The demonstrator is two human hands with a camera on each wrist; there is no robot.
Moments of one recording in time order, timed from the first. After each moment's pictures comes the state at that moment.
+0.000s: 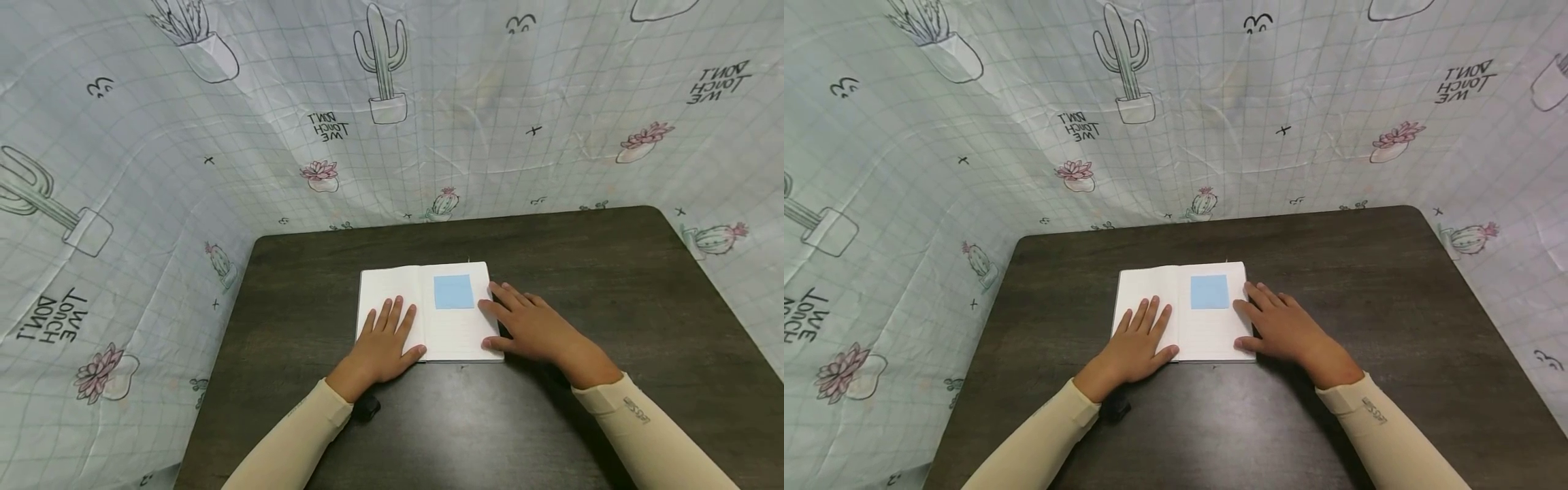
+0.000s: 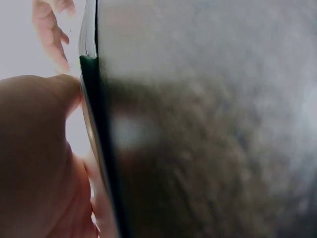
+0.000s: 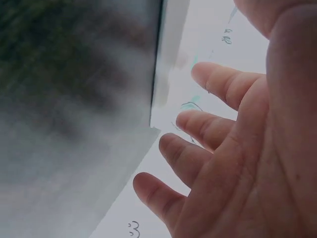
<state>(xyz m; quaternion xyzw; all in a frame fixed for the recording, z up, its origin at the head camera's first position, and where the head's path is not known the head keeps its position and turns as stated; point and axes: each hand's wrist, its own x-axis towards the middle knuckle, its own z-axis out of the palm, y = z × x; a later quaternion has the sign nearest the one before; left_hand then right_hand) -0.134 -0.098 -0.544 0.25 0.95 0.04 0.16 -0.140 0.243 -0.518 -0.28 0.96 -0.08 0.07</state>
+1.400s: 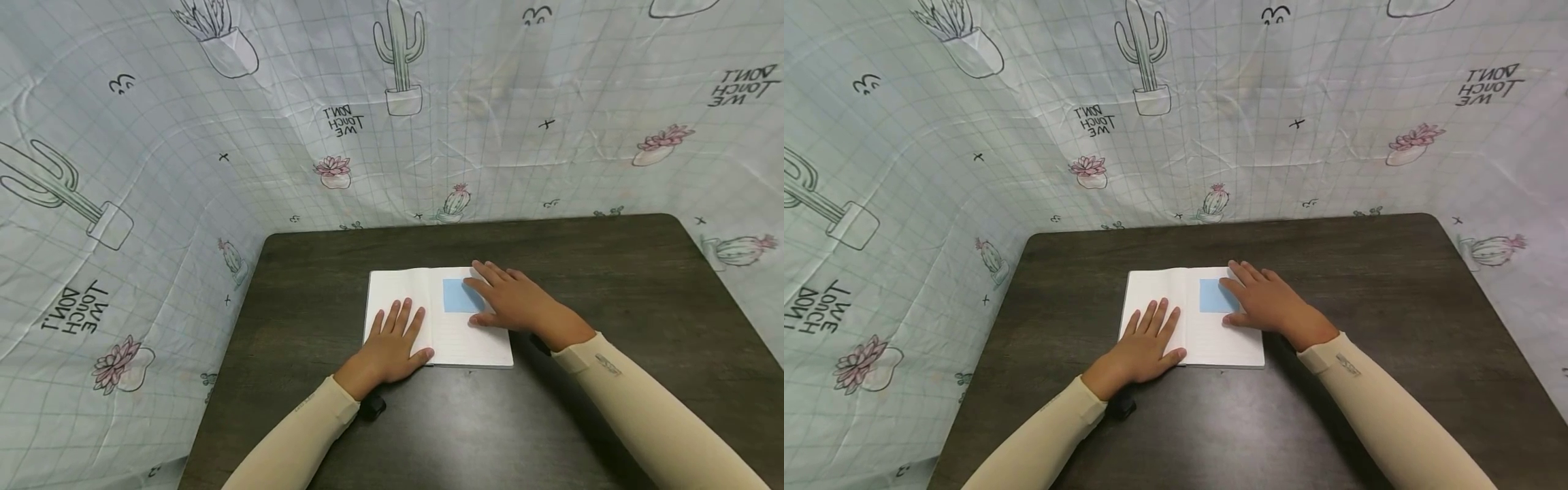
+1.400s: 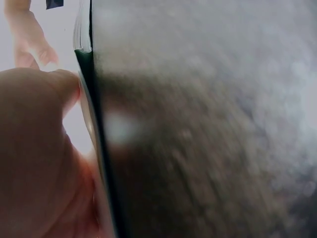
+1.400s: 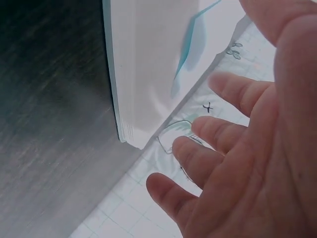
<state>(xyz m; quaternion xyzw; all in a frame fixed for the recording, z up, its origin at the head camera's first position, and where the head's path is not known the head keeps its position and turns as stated) -0.129 -0.110 -0.541 0.26 0.94 0.06 0.20 -0.184 0.196 -0.504 -0.30 0.95 -0.04 0.08</state>
